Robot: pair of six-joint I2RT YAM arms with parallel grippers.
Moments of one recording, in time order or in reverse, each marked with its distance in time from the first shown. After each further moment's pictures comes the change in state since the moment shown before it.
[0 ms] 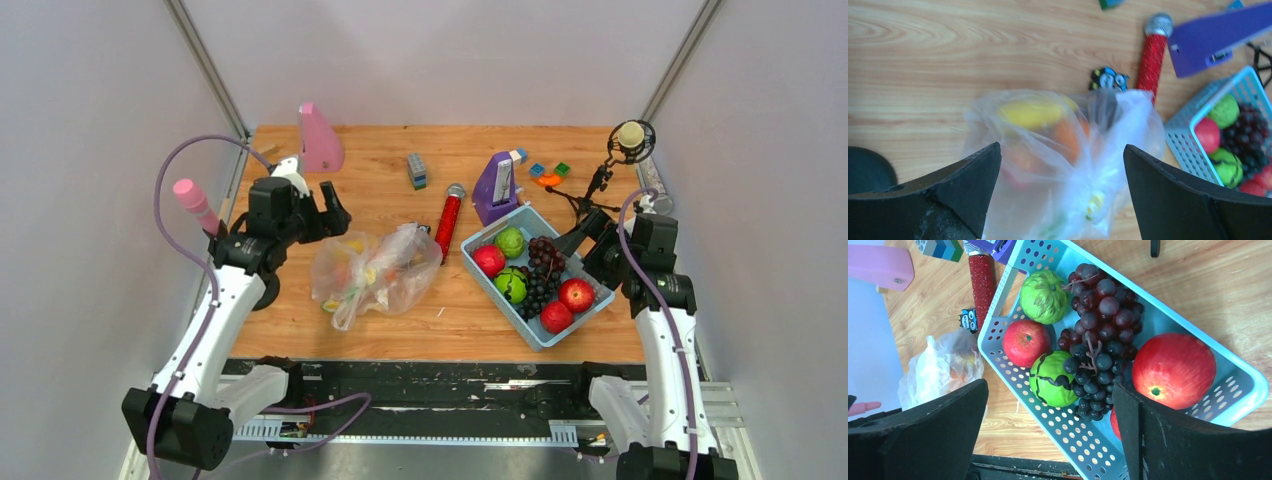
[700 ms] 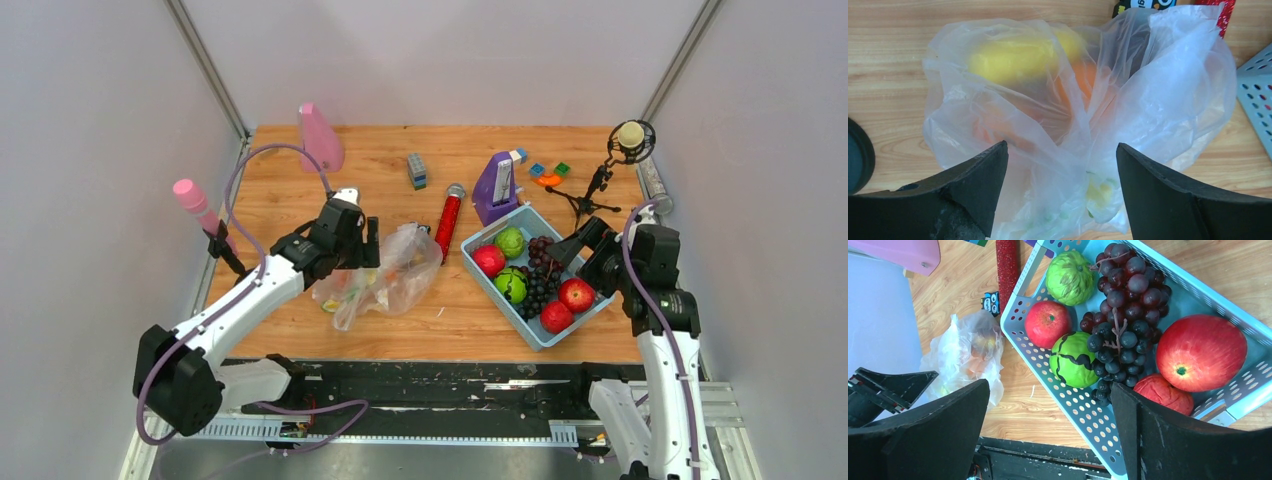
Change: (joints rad) left arm -0.354 0.137 -0.088 -0.050 -0.270 -0.083; right arm 0.047 -0.111 -0.002 -0.056 -0.040 0.044
